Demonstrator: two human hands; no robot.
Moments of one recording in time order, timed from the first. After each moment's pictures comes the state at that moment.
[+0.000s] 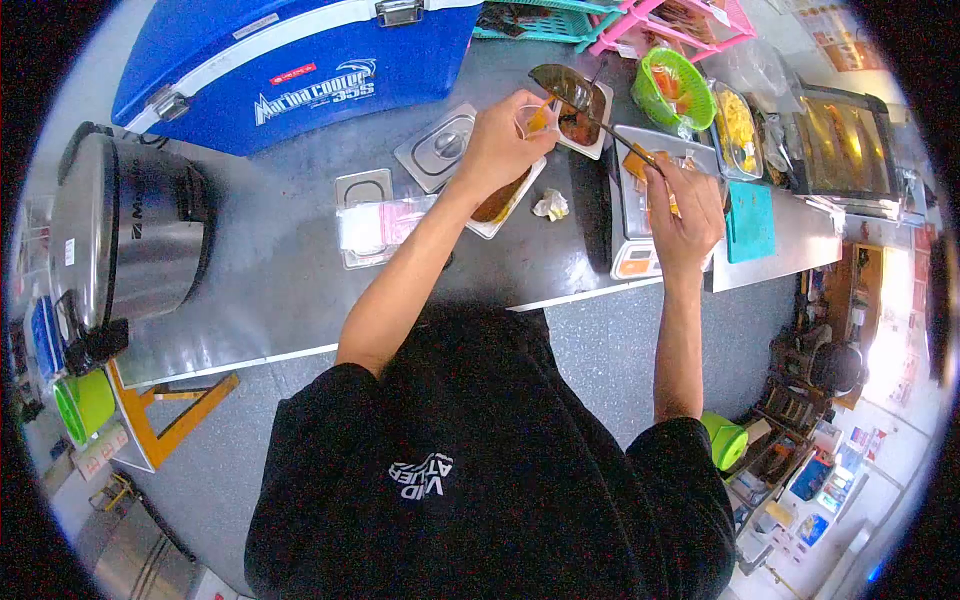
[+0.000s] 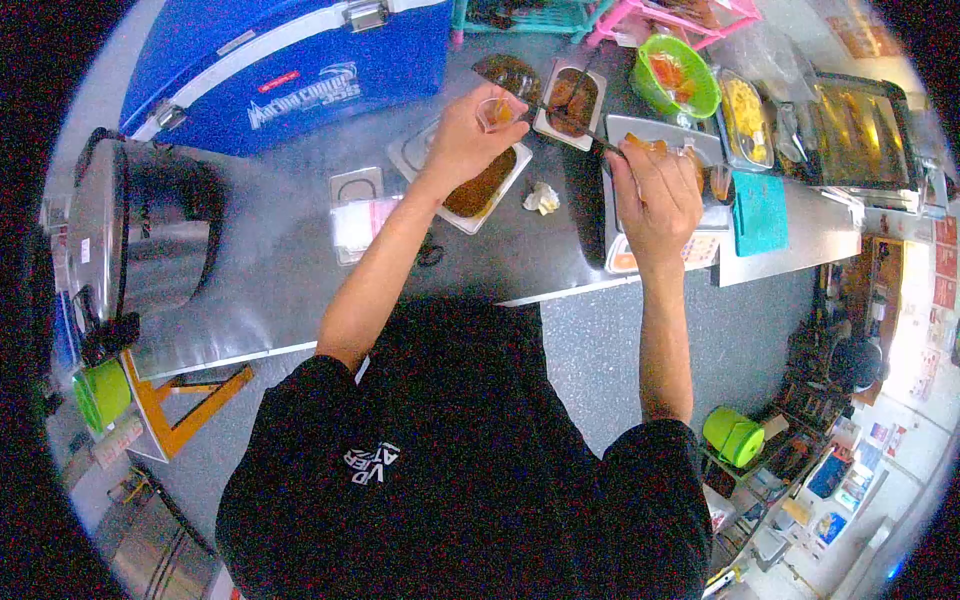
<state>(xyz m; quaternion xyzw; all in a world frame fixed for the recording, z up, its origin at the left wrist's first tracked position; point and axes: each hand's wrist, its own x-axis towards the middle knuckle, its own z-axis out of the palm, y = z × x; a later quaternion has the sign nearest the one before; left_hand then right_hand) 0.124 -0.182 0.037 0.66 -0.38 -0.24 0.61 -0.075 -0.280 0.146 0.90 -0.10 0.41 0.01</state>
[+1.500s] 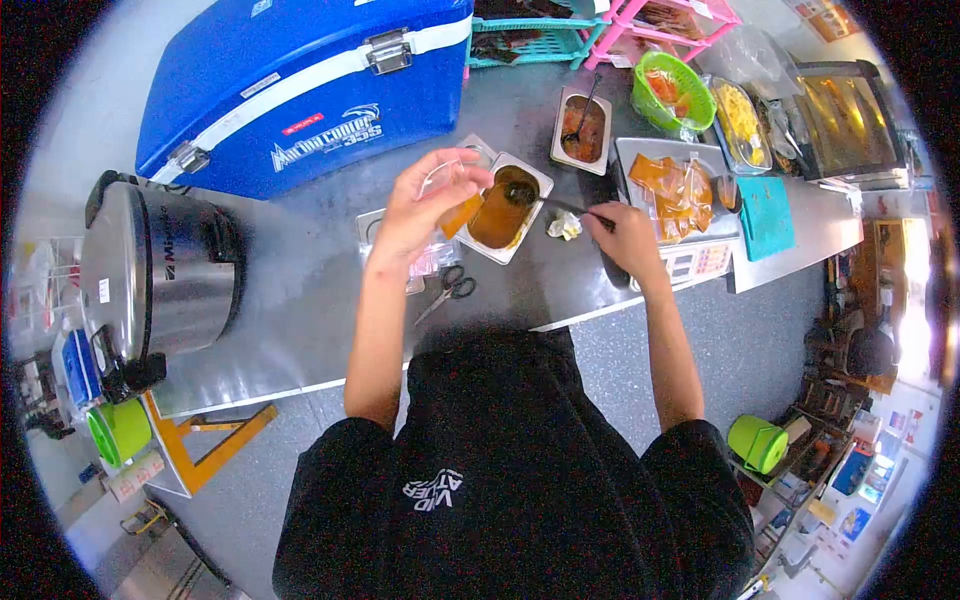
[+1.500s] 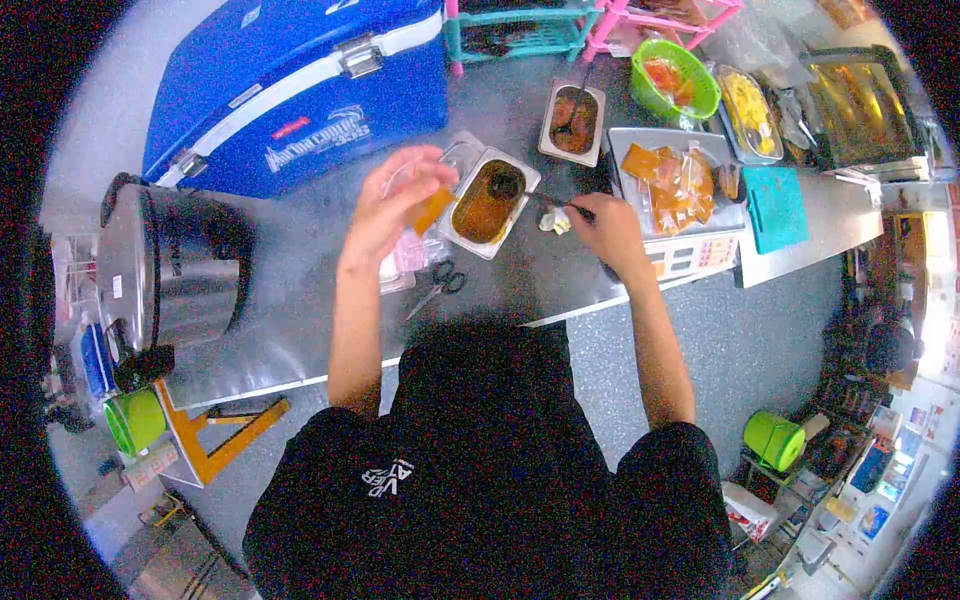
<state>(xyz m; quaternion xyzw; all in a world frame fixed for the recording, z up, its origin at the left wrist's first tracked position) 0.155 -0.080 0.070 0.49 -0.29 -0.43 0.70 -0.090 -0.289 0.042 0.93 -0.26 0.11 -0.24</state>
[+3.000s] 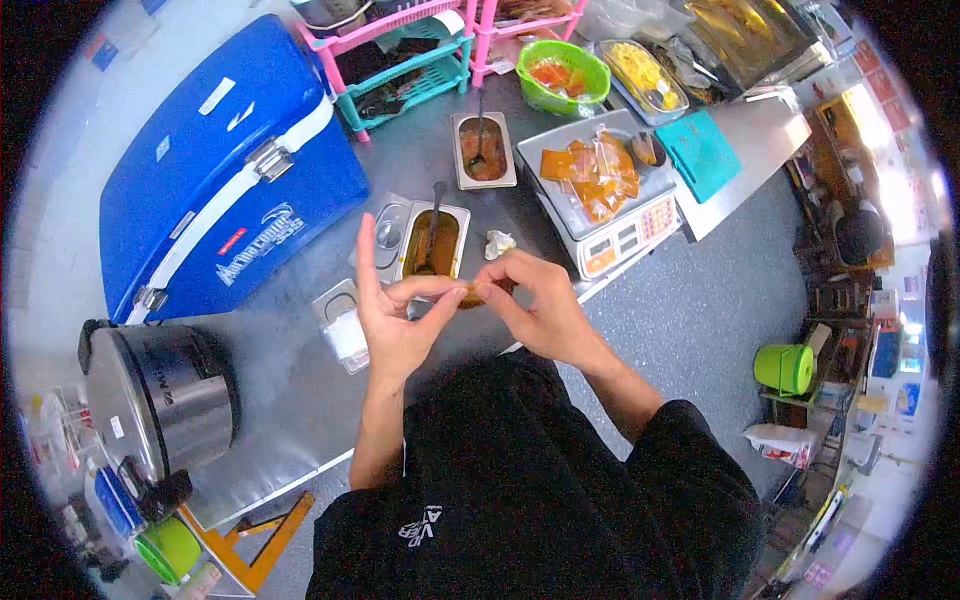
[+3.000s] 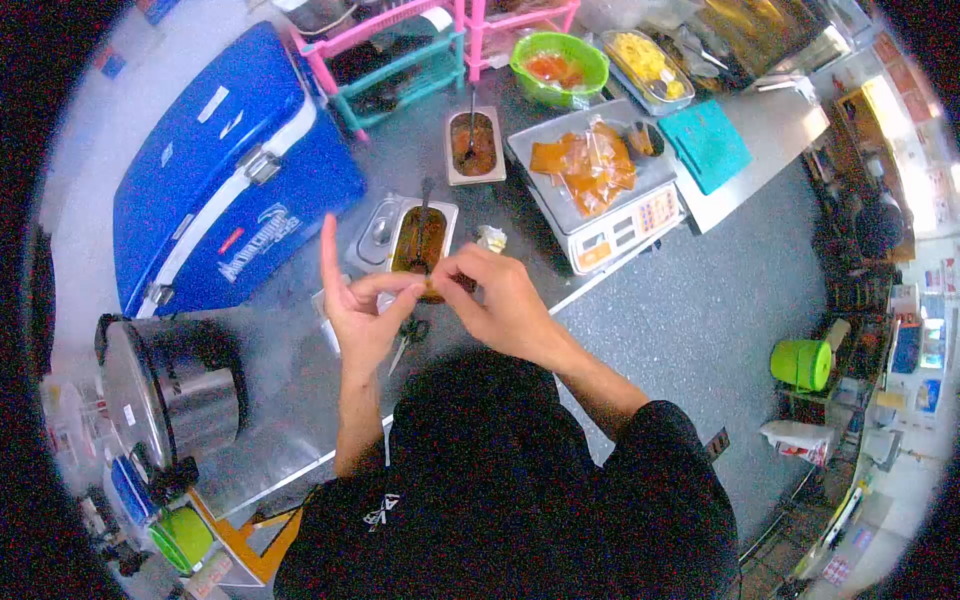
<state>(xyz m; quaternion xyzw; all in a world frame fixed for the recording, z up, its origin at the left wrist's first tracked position) 0.060 -0.082 0.124 0.52 -0.38 -0.31 0.70 -0.094 -0.183 0.152 0.80 -0.23 0.26 -0.48</state>
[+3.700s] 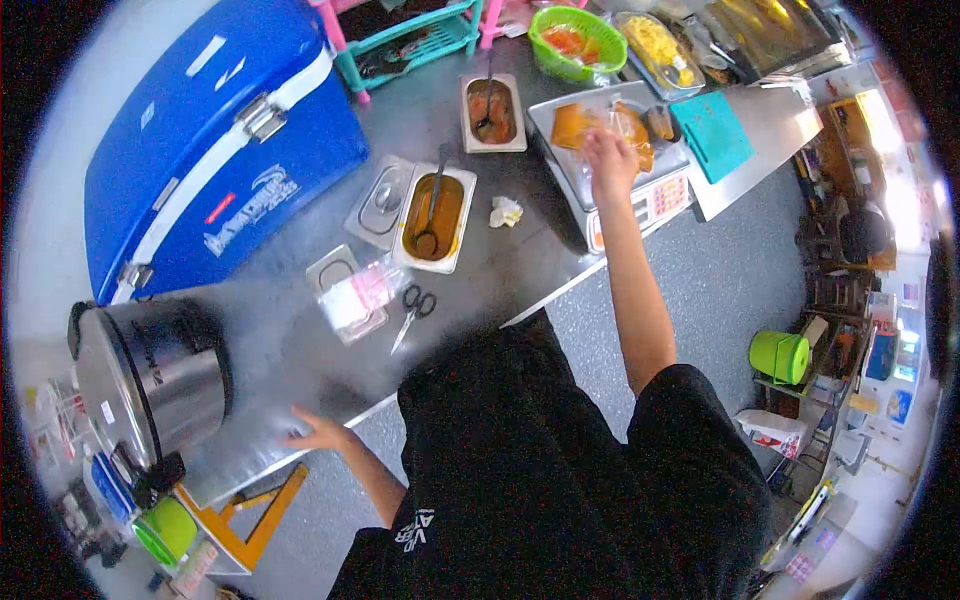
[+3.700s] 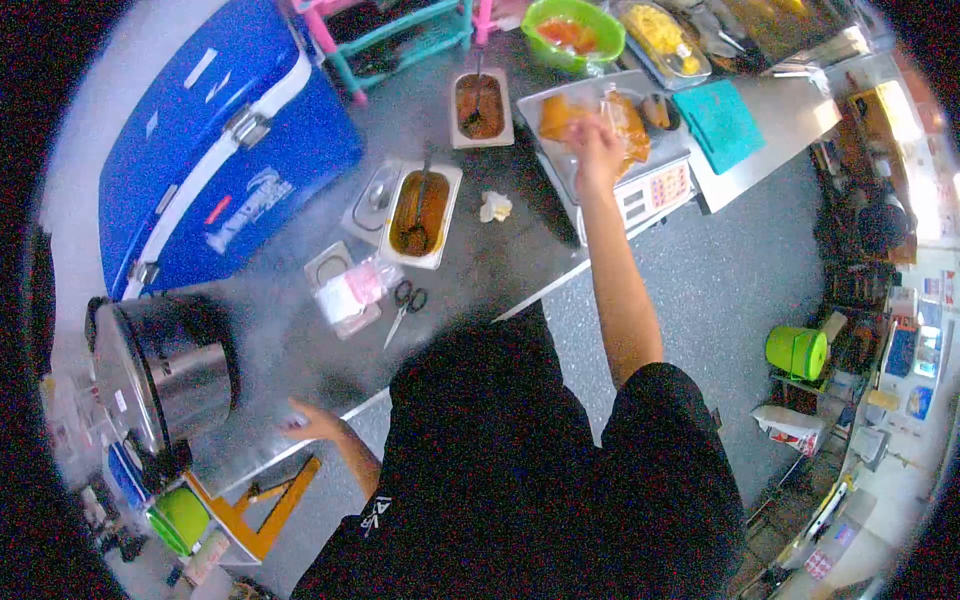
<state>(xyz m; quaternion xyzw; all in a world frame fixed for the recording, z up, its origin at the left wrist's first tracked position) 0.119 0.250 -0.171 0.91 0.19 0.25 0.29 -0.129 -0.388 -0.043 0.43 -0.38 0.54 -0.62</state>
